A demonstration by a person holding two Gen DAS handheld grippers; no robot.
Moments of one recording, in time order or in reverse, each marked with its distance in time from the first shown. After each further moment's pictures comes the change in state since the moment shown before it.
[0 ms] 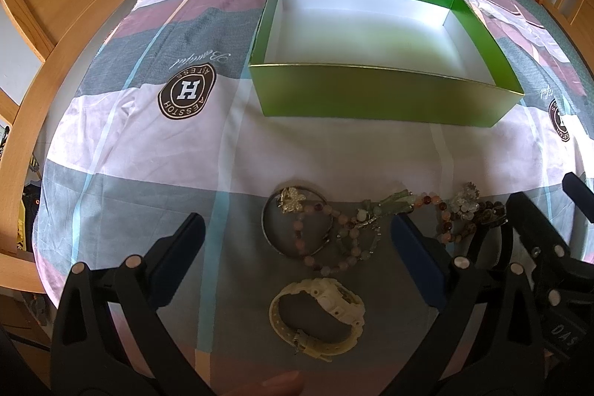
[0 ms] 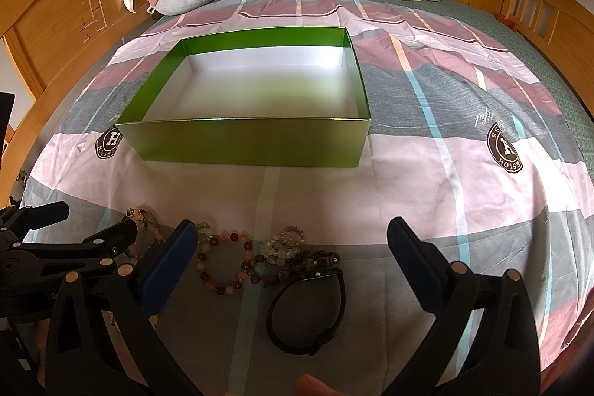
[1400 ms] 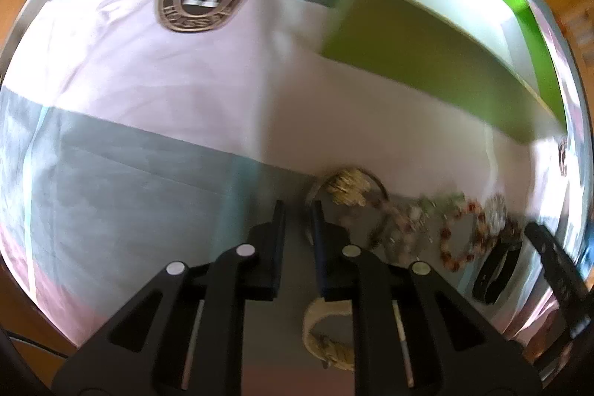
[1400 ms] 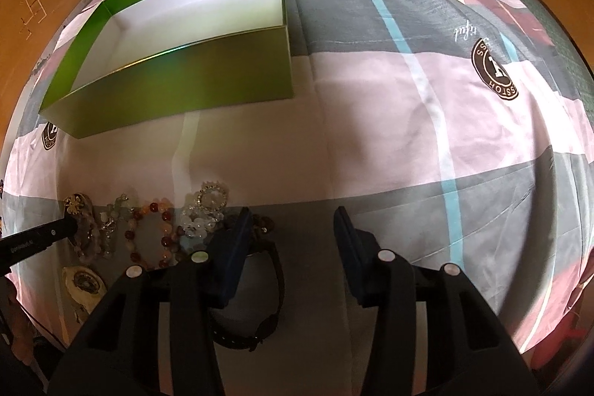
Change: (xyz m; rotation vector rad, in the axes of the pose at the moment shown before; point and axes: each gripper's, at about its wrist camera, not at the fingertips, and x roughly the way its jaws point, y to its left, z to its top) left arm 0.071 0.067 0.009 -0.225 0.285 -0.150; right arm 0.046 -0.049 -0.016 0.142 0.288 -0.061
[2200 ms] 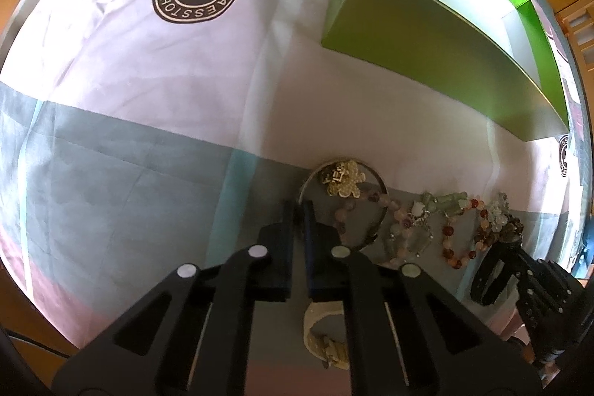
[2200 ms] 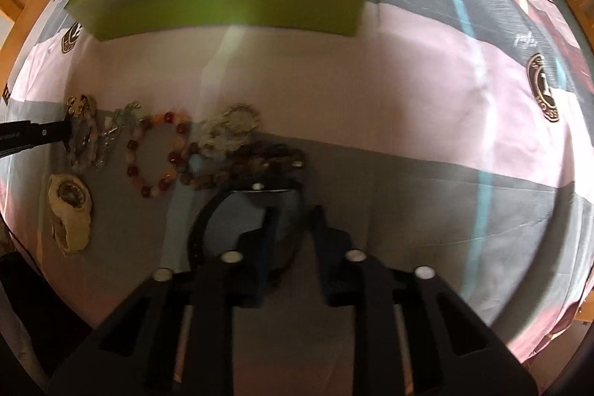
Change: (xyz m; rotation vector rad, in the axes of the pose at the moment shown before) left arm 0.013 -0.012 -0.004 0.033 0.024 0.014; right arm 0.021 0.026 -0.016 -0.263 0.159 0.033
